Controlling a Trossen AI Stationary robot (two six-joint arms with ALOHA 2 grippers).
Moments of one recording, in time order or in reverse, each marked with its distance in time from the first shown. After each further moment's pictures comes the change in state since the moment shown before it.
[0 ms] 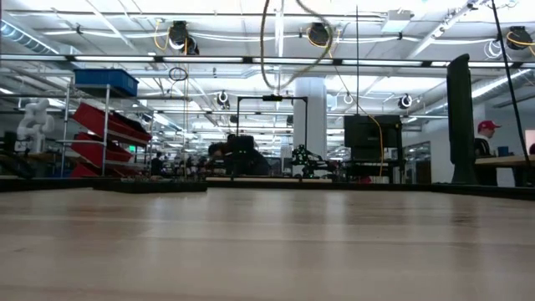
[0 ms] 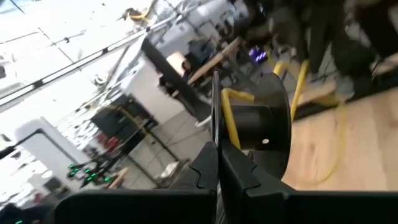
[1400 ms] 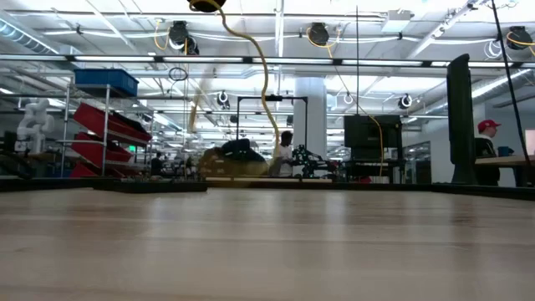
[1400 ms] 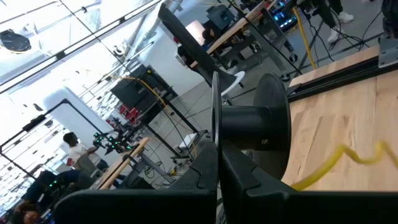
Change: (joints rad) left arm 0.114 0.009 0.000 -0.095 -0.037 -0.098; right arm 0.102 0.089 0.000 0.028 -0.221 -0.020
